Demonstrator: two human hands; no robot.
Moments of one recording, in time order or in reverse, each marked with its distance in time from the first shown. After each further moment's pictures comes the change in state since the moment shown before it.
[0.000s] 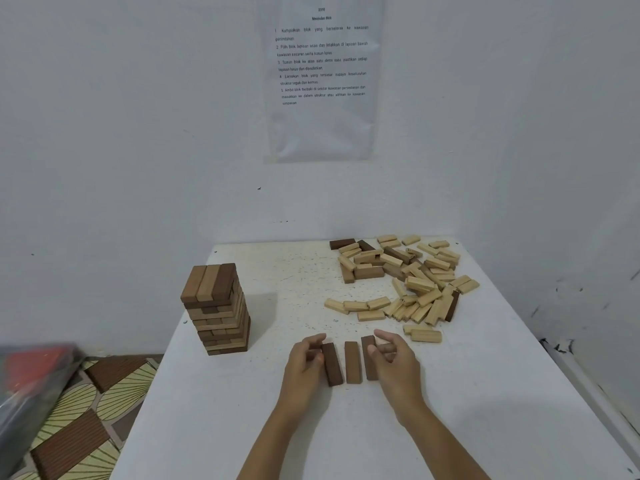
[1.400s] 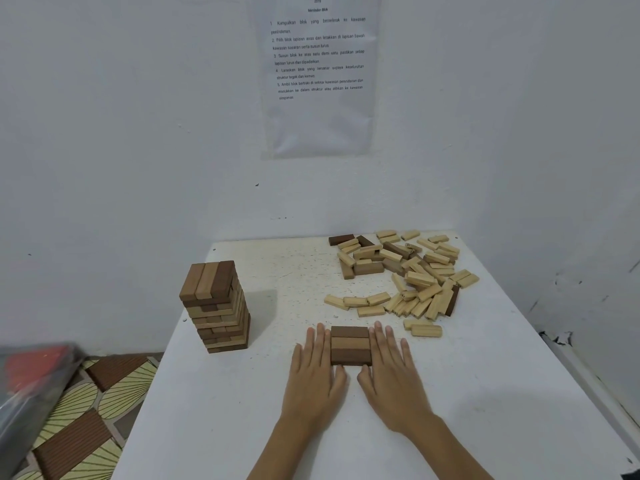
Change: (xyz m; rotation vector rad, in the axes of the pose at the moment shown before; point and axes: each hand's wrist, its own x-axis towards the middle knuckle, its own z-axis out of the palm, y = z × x) left_hand -0.001 -0.029 0.017 1.004 -0.068 0.258; right_hand -0.003 0.037 -0.004 -1.157 -0.114 -0.511
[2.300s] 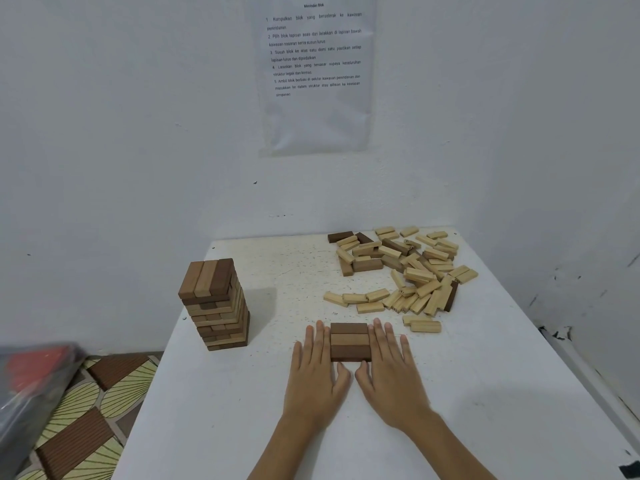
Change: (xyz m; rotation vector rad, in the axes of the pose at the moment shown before) left_hand -0.002 0.007 -0.003 -0.071 0.017 -0.007; right_hand -0.001 -0.002 0.003 0.035 0.000 0.021
